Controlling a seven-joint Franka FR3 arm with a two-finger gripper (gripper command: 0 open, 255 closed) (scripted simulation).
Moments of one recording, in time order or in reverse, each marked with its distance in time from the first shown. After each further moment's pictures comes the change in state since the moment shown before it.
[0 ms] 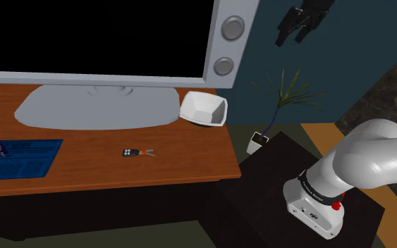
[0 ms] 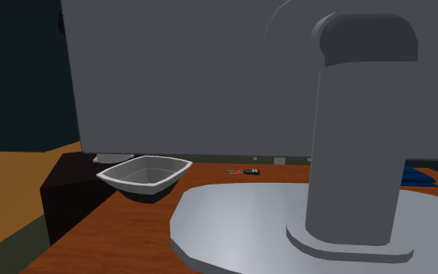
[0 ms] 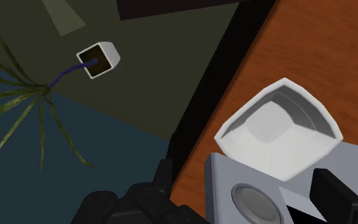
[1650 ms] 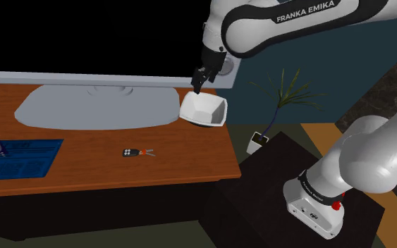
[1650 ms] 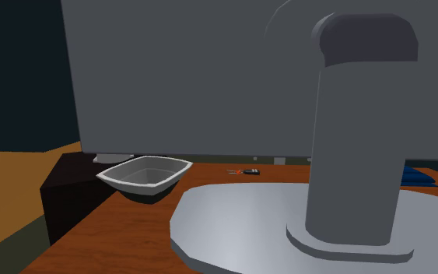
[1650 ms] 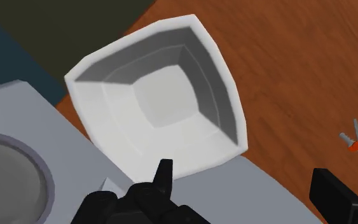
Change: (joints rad) arm 0.201 0.576 0.197 0.019 0.056 0.499 -0.023
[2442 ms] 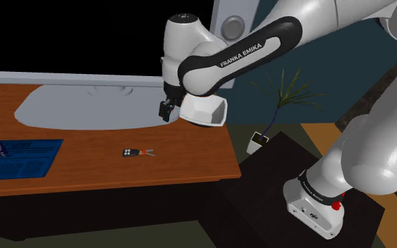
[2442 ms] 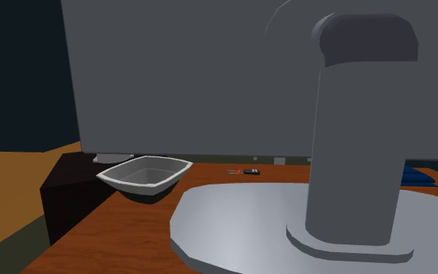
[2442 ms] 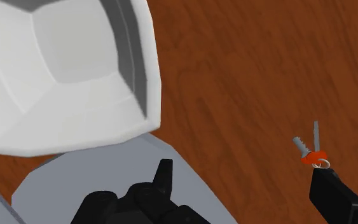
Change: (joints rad) arm 0.089 0.360 0.091 0.163 -0.087 0.159 0.024
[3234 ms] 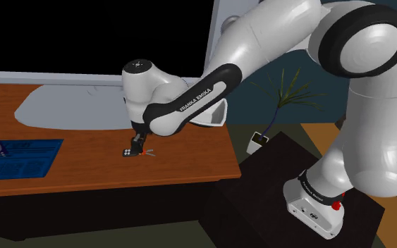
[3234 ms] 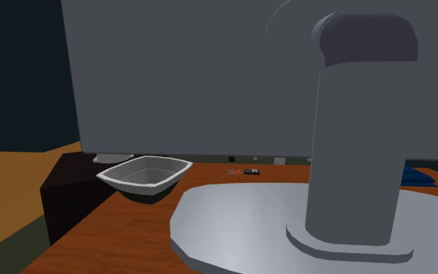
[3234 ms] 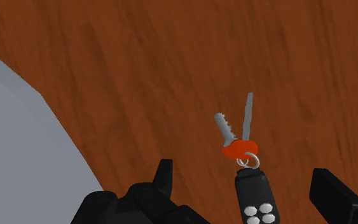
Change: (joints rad) arm 0.144 0.374 0.032 0.268 -0.135 0.055 0.033
